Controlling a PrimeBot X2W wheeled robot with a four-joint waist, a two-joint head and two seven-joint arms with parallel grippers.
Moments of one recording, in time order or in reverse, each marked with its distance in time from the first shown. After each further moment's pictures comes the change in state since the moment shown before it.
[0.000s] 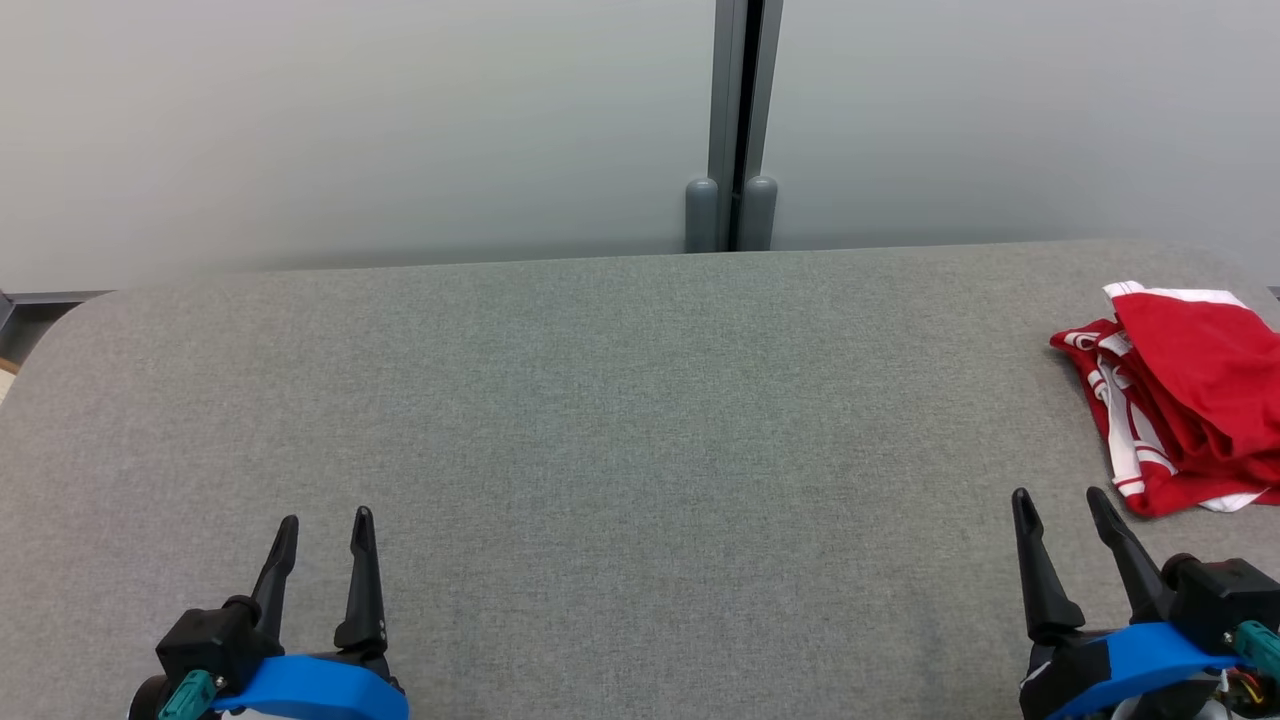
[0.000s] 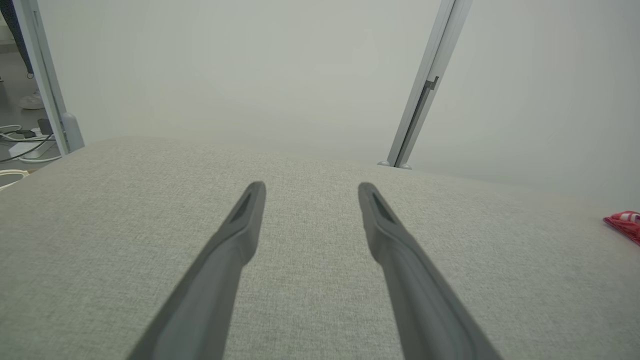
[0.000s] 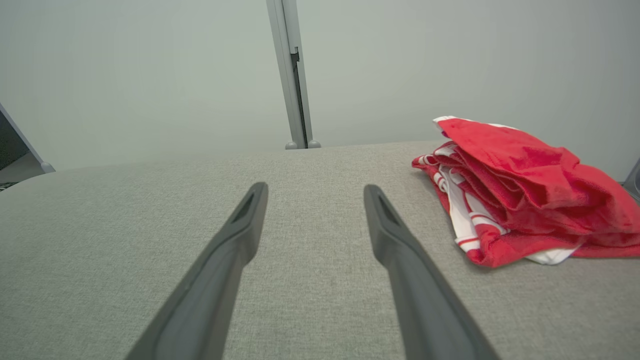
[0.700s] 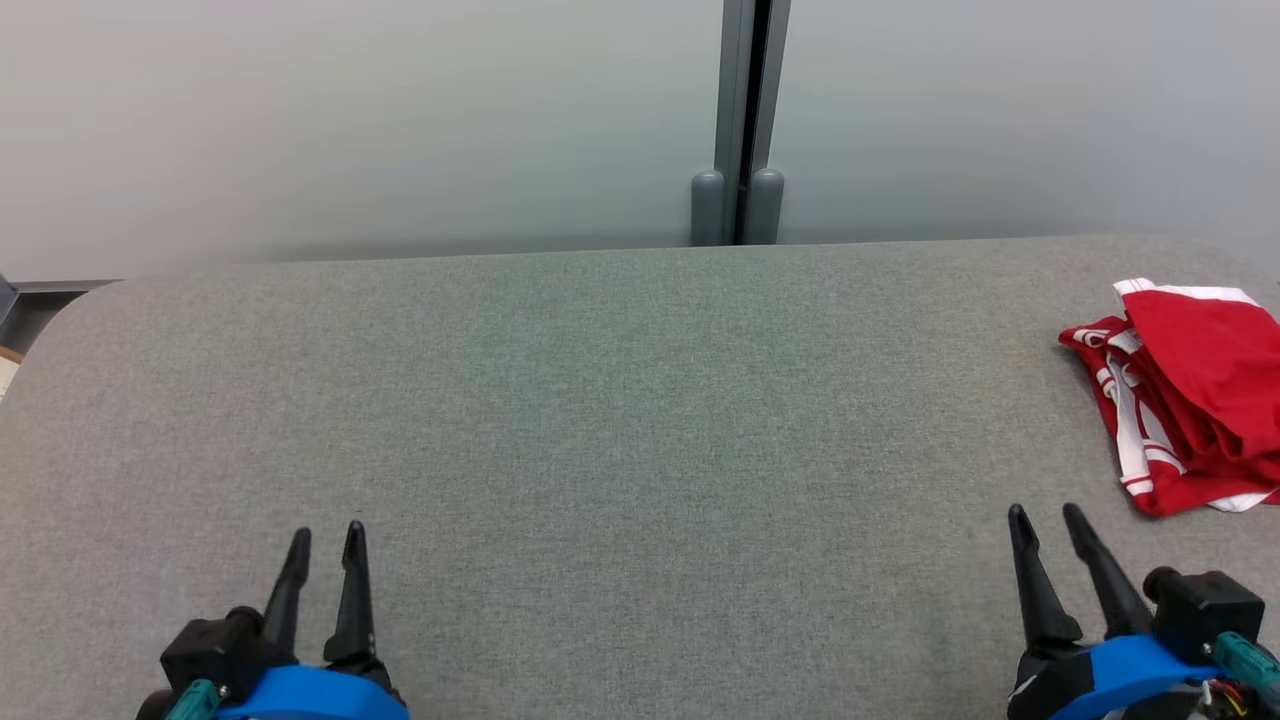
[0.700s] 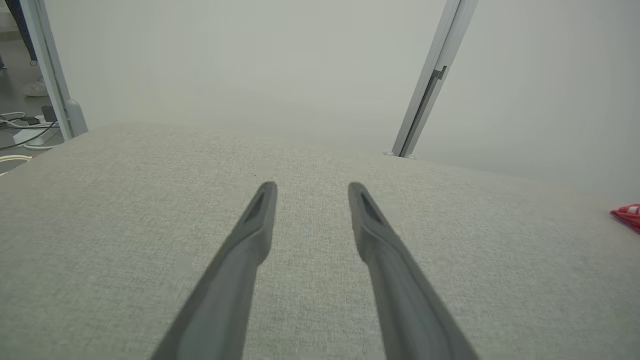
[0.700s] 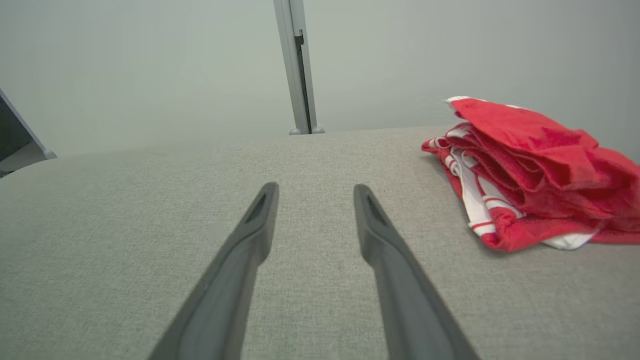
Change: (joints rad) left arm 0.003 -0.009 0.018 0.010 0.009 -0.013 0.001; right arm -0.002 0.004 0.014 0.040 -0.008 0.000 -0.028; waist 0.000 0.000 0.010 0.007
